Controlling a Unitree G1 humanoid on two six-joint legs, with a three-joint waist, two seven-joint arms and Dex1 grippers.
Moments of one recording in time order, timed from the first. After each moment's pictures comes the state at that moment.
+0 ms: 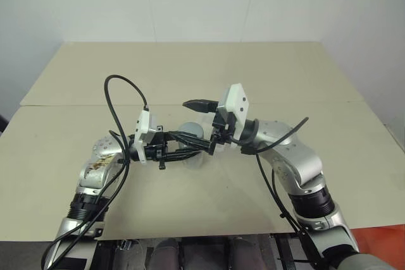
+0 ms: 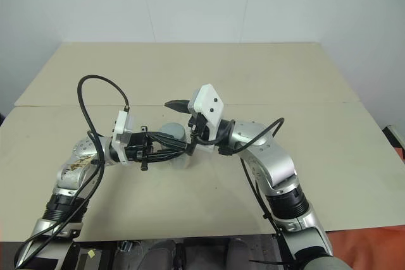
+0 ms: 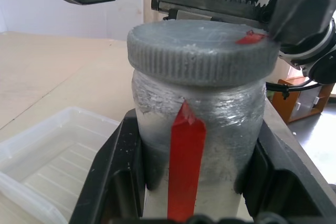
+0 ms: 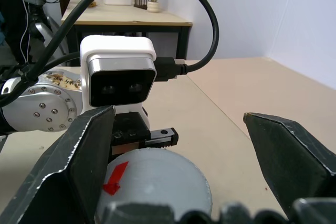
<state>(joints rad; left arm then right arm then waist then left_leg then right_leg) -0.43 0.48 -0.02 0.05 -0.51 0.22 -1.31 -0.60 -0.29 0.23 -0.30 0.41 0.49 0.76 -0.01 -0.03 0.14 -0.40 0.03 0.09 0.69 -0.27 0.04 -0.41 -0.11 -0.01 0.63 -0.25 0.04</state>
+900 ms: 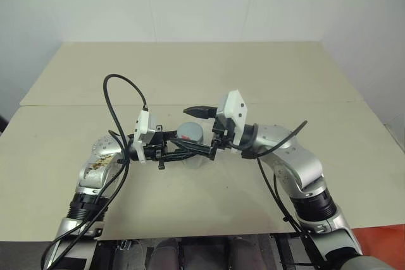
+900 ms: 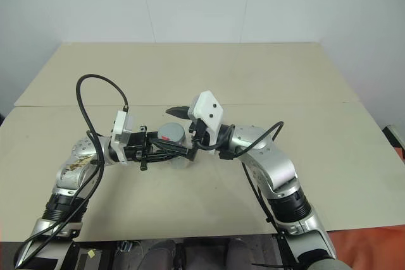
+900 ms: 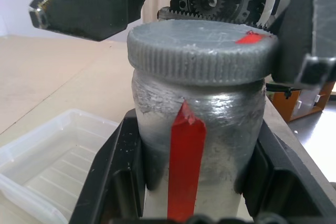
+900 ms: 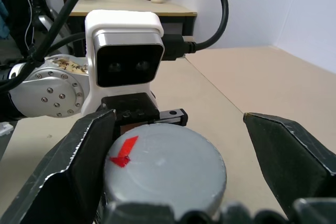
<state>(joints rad) -0.43 0.48 -0.02 0.06 -0.51 0.20 -1.32 -0.58 -0.31 0.25 -0.31 0.41 0.50 0.76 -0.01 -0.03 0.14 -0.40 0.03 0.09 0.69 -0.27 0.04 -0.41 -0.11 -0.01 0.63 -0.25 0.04</state>
